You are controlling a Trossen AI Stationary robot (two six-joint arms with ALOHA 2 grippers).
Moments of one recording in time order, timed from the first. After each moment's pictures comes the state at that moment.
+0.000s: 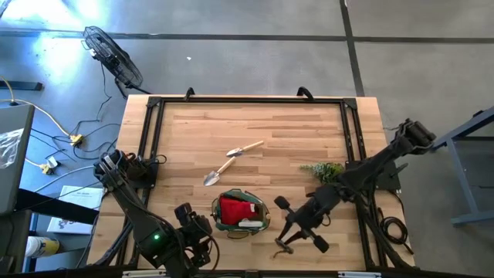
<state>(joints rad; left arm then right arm) -0.87 1.85 1.80 -1.33 -0.58 -1.26 0.55 1.42 0.96 0.34 -0.21 0.05</state>
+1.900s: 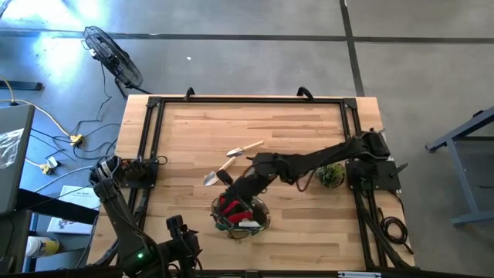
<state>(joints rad) -1.01 1.88 1.80 -1.33 -0.64 -1.26 0.21 1.89 1.53 0.40 -0.55 0.08</state>
